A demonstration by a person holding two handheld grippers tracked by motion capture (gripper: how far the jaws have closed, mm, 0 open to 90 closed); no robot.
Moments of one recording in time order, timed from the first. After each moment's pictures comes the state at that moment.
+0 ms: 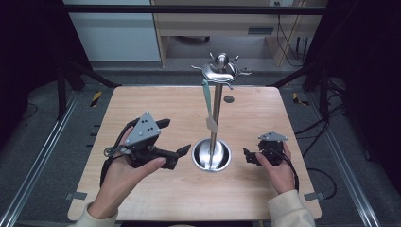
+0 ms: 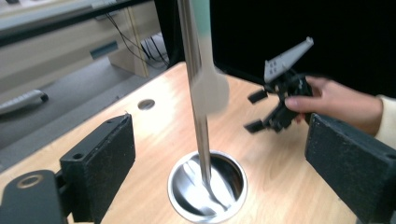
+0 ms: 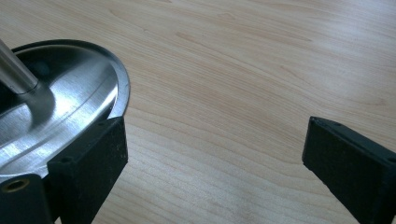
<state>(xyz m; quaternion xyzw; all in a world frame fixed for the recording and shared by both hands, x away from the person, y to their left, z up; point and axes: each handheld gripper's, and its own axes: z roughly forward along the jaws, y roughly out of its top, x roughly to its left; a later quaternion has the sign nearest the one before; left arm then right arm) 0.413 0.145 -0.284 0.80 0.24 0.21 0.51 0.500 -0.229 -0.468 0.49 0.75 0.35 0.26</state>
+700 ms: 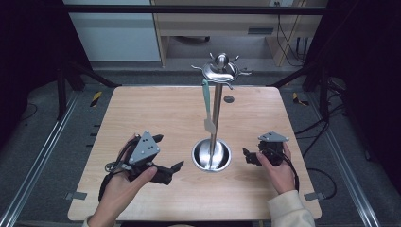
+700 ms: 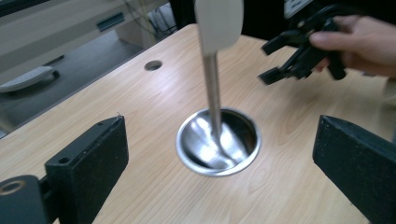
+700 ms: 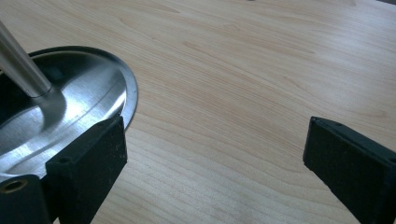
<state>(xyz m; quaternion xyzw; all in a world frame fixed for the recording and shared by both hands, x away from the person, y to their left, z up) 0.407 0.162 -0.332 0.82 0.25 0.24 0.45 0.498 -0.229 -0.465 0.47 0.76 0.36 0.27</state>
